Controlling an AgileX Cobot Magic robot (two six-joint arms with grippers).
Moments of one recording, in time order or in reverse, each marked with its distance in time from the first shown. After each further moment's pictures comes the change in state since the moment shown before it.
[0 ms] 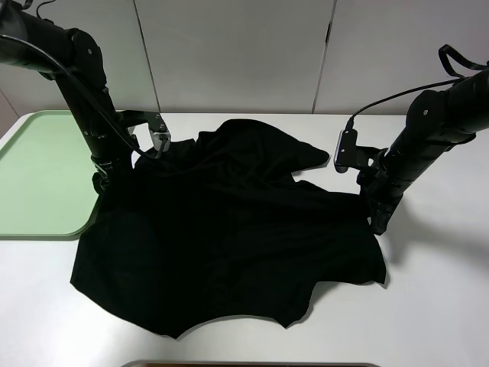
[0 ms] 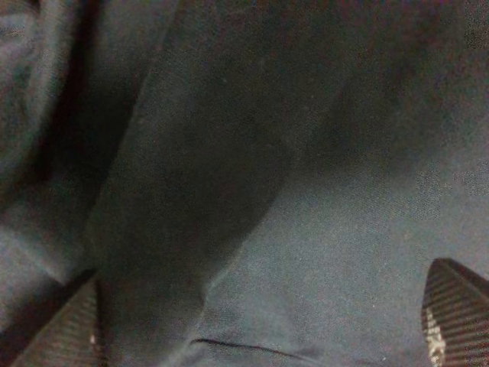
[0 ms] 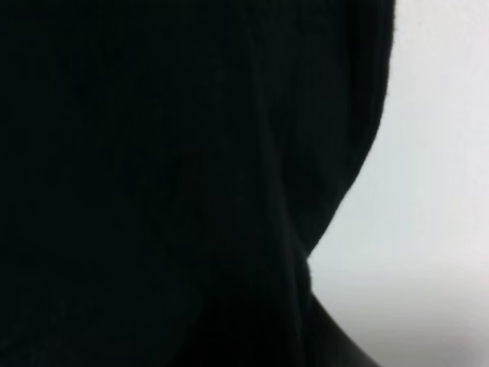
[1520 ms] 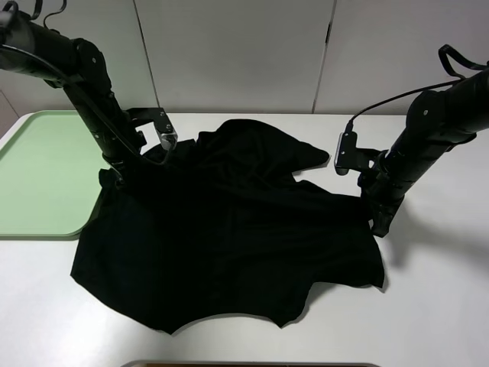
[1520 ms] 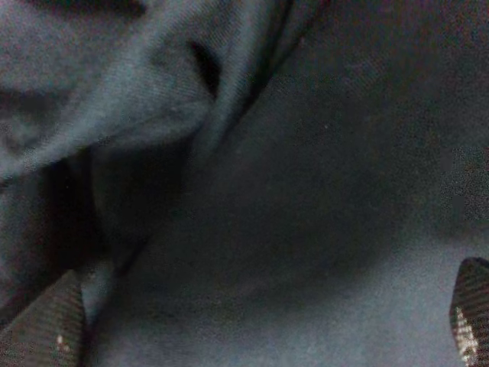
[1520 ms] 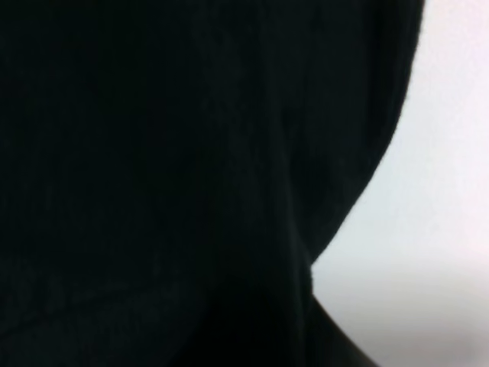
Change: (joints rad) left arm 0.000 0.030 0.008 -0.007 -0.197 0.013; right arm 0.000 0.000 0.000 -0.005 0.026 -0.007
